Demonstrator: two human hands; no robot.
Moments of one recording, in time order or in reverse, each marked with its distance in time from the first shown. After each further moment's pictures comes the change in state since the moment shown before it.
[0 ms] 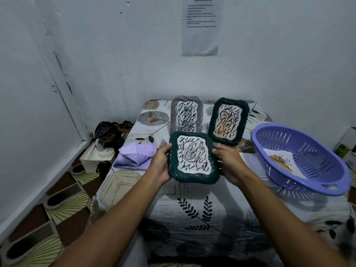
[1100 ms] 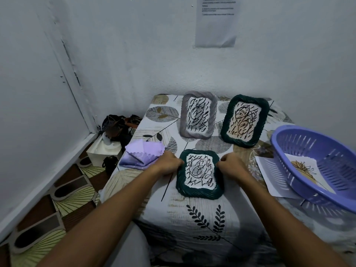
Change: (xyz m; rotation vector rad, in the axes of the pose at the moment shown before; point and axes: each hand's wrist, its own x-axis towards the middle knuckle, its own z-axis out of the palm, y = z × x) left_hand 0.053 0.011 -0.046 1.266 0.119 0.068; right_hand 0.067 0.030 0.011 -0.938 0.137 -0.083
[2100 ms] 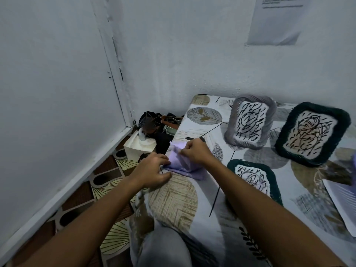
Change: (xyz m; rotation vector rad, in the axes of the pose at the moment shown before) left_hand -0.023 -0.131 -0.128 0.566 0.275 0.349; right_hand 0.022 -0.192 0.133 0.068 -0.226 -0.442
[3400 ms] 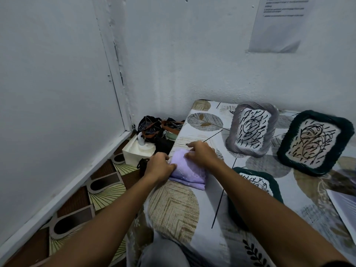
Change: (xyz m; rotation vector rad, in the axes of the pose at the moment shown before) left_hand 0.043 0.014 0.015 -0.322 0.149 -0.476; right_hand 0.041 0.023 0.001 -0.244 -0.004 -0.076
